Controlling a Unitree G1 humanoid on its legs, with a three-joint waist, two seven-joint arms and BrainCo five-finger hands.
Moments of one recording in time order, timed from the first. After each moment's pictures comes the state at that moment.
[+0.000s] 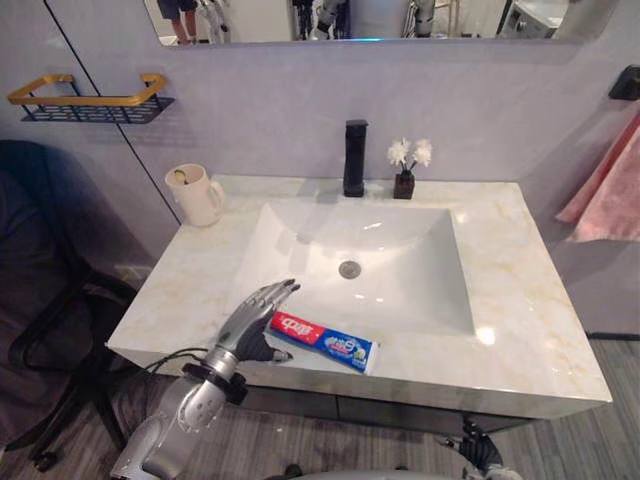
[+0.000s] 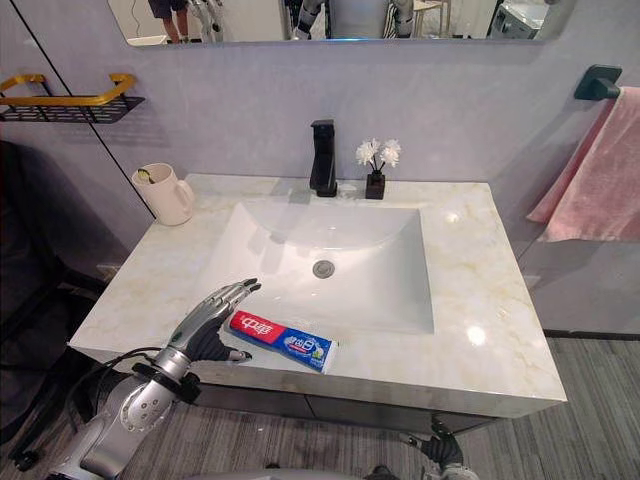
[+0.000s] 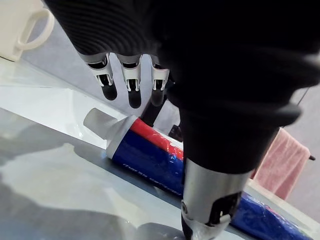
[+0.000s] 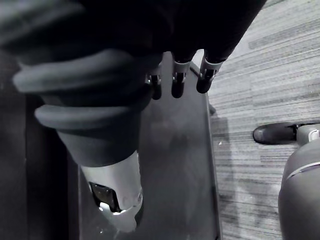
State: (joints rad) left arm 0.18 0.52 -0.21 -0.12 0.63 -0.30 0.04; right arm 0.18 -0.17 -0.14 0.92 0.15 -0.15 0.00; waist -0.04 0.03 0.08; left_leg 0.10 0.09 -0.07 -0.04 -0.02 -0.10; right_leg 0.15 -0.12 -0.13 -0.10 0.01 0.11
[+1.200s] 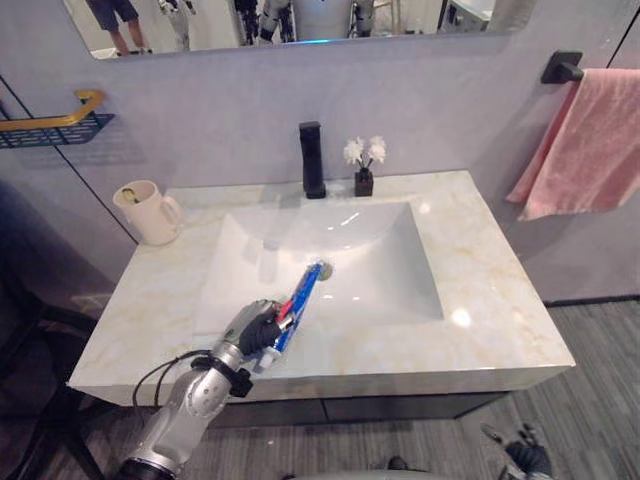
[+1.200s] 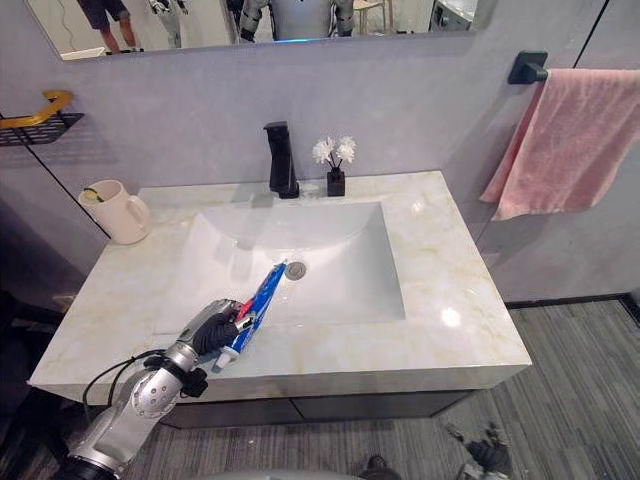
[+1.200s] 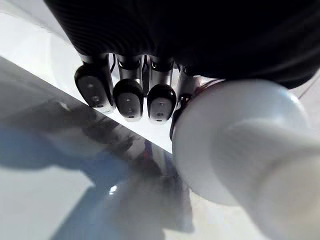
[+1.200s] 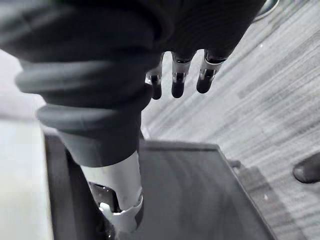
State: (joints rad) left arm 0.14 0.43 -0.21 0.00 0.47 -0.25 -0.02; right arm 0.27 -0.14 -0.52 0.68 0.23 -0.14 -0.07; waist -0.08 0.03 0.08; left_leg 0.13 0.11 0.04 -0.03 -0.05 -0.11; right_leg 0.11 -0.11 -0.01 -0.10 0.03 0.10
